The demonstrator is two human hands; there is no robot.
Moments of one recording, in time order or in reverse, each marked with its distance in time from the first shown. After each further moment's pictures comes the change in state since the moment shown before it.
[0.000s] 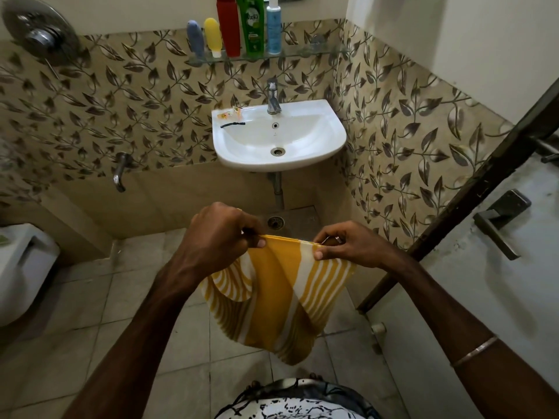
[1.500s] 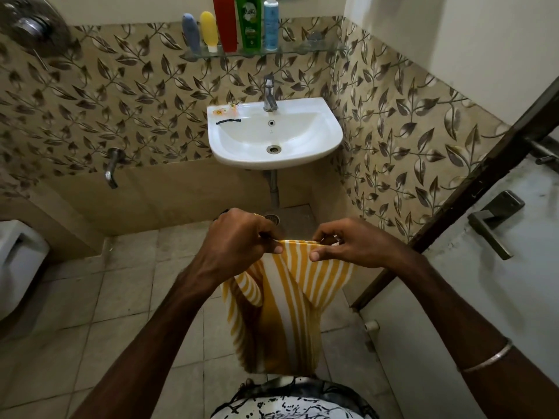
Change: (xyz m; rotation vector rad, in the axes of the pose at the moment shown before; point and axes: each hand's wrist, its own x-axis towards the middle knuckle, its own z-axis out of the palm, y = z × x) left_hand 0.008 0.011 0.027 -0.105 -0.002 0.036; right_hand -0.012 -0.034 -0.005 -0.205 -0.015 -0.016
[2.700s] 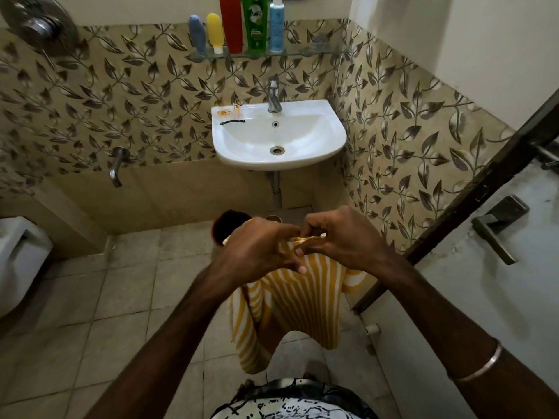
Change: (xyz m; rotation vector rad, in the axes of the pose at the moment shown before) left_hand 0.005 0.013 0.012 0.017 -0.183 -0.073; right_hand 0.007 -0.037 0.013 -0.247 0.315 -0.129
